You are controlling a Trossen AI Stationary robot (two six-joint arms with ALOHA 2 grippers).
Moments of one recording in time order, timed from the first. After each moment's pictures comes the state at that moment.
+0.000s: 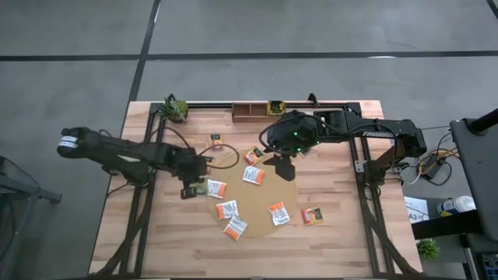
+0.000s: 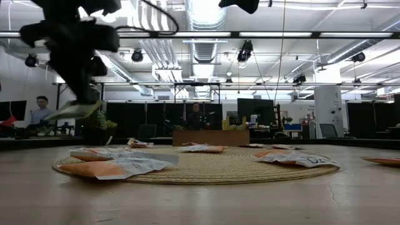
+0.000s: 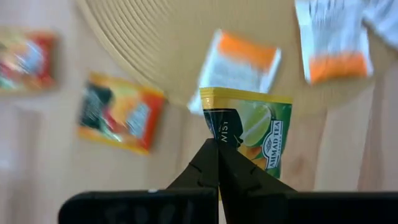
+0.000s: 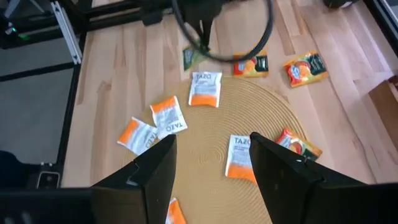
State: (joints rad) left arm -0.08 1.15 0.83 -0.87 -0.05 -0.21; right arm -0.01 1.57 1.68 -0.89 -0.10 0.21
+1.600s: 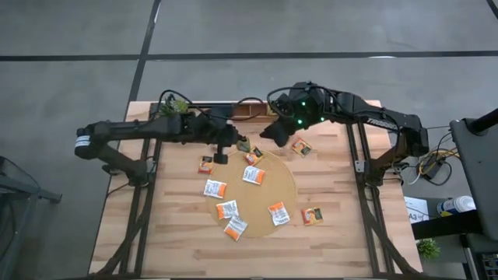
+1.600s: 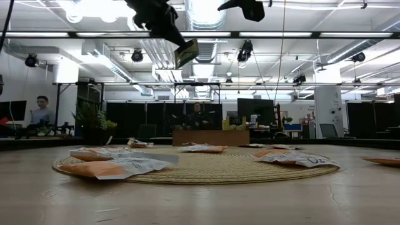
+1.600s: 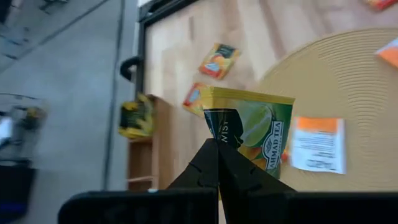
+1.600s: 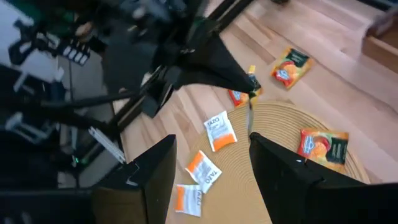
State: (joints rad) left arm 0.15 1.38 1.29 -0.56 -0.18 0.51; right arm -0.22 1.52 1.68 -0.77 -0.22 0.69
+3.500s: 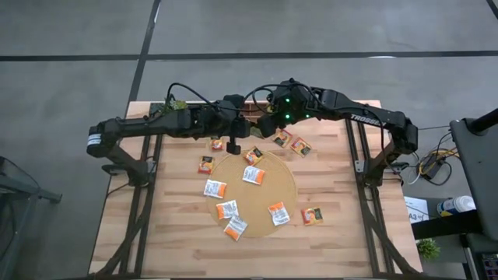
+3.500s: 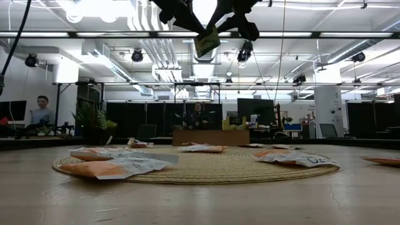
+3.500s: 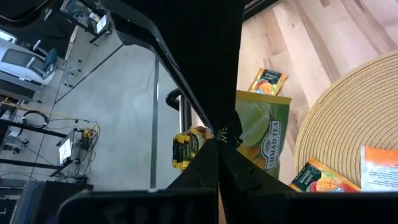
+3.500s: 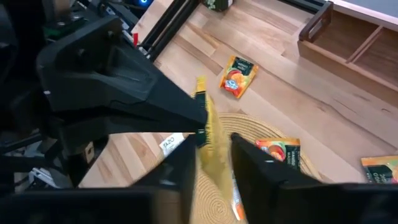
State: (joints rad) left arm 0.15 1.49 1.47 -0.50 -0.26 0.66; right arm -0.28 1.63 1.68 -0.77 -0.11 0.71
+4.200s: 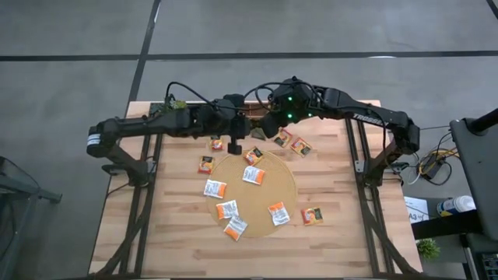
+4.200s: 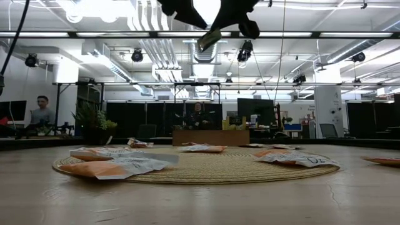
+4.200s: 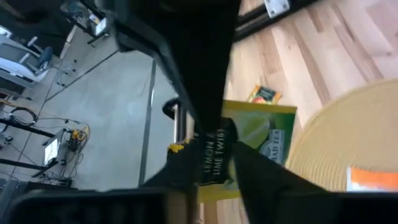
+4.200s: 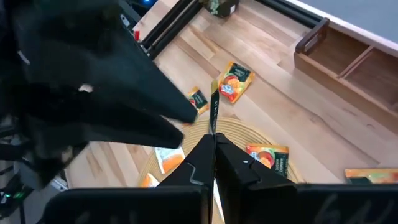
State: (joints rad) left arm 0.15 1.49 1.50 -0.50 -0.23 0.58; right arm -0.29 1.61 1.68 -0.78 -0.11 0.61
